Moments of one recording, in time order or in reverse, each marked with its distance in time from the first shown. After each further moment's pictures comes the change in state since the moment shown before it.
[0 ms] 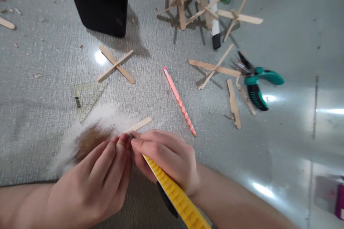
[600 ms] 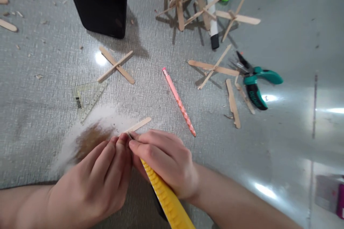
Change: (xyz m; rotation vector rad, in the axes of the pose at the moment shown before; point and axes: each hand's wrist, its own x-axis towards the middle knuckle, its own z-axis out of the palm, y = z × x) left_hand 0.002 0.001 0.000 0.017 -0.006 -0.023; right_hand 0.000 -0.002 0.000 0.052 -0.046 -0.002
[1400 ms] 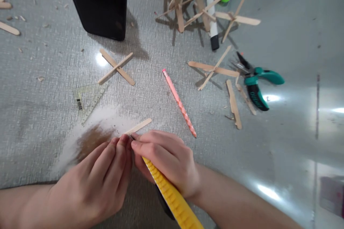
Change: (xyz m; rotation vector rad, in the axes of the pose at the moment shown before) left_hand 0.000 -0.004 -0.001 -0.015 0.028 0.007; right_hand 0.001 0.001 0.002 0.035 0.044 0.027
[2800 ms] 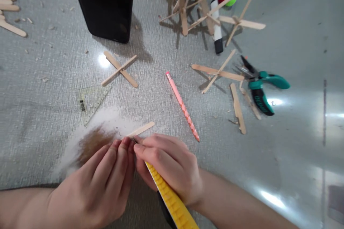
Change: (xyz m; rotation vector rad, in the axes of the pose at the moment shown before) left_hand -0.001 0.003 -0.001 0.022 -0.001 -0.026; right_hand -0.002 -0.003 0.000 -0.121 -0.001 -0.010
